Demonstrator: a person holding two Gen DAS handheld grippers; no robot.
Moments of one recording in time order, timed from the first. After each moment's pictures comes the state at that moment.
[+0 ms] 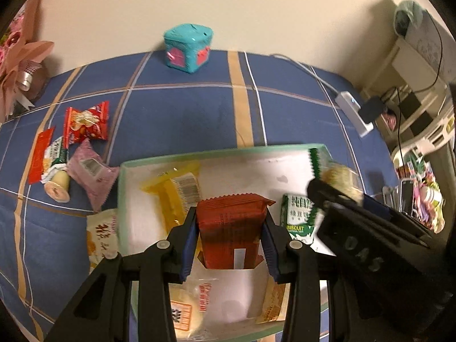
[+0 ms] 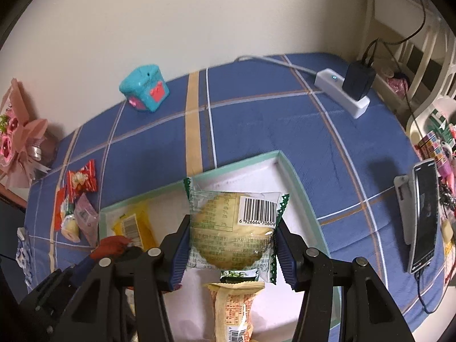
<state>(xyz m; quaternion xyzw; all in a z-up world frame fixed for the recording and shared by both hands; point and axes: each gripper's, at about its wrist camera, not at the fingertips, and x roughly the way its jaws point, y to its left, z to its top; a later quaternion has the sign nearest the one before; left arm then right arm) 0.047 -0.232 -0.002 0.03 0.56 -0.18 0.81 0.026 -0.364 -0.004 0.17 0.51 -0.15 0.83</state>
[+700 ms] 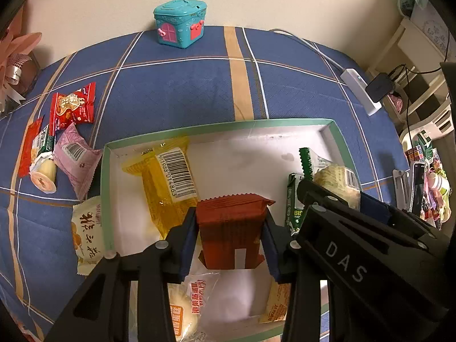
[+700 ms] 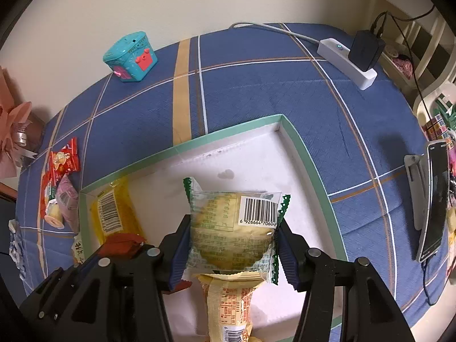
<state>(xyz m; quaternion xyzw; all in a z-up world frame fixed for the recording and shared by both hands) 0.047 -0.241 -0.026 0.04 0.59 -0.17 0.79 0.035 -0.360 -0.033 0.18 0.57 -0.15 0.79</state>
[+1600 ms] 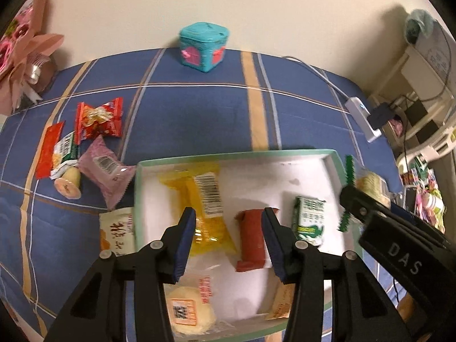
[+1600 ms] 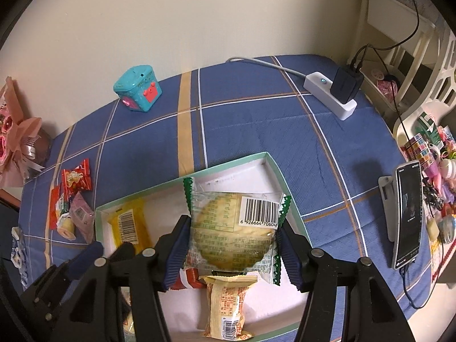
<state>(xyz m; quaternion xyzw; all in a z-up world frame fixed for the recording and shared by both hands) 0.062 -0.208 0.006 0.01 0.57 -0.15 0.81 0.030 -0.363 0.020 0.16 0.53 -0.17 0.81</state>
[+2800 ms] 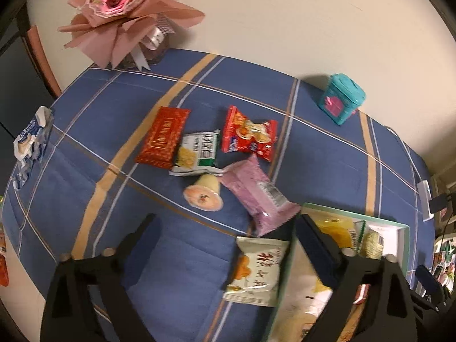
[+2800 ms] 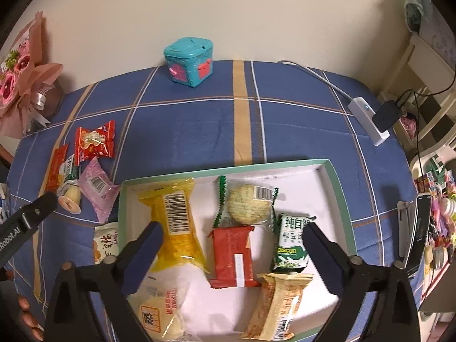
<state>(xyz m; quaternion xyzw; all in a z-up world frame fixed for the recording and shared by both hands) 0.099 -0.047 0.014 -0.06 0.54 0.03 0.84 0.061 -0.266 0.010 0.06 0.55 -0.13 0.82</state>
